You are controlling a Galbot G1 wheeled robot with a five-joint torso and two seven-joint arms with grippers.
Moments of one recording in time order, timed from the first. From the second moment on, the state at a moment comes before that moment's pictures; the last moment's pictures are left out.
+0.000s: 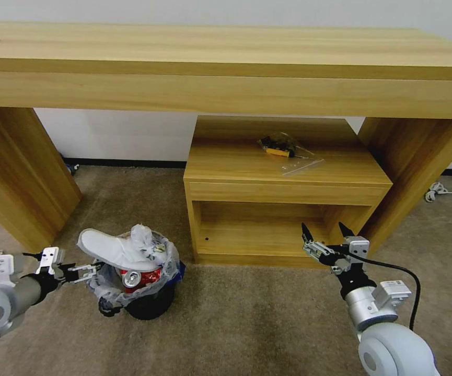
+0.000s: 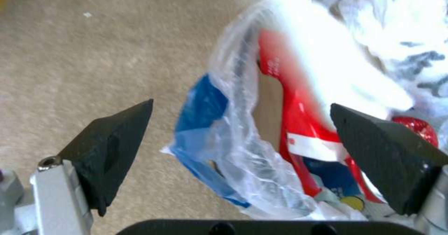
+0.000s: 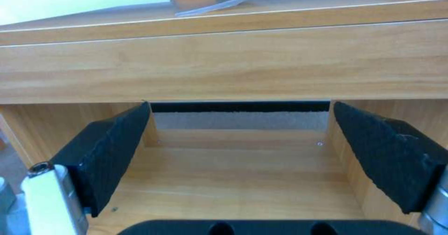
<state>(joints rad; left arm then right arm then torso) 1.57 -0.78 -0.94 -1.91 -0.97 0.74 0.10 -1.56 1.22 0.54 2.24 0.40 -0.15 0.11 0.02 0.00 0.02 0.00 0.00</state>
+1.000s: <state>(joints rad) 1.67 -1.08 -1.06 -2.07 -0.71 0.21 -0.07 -1.71 1.29 0.64 2.28 0.25 -0.10 0.14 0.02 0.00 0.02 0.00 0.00</state>
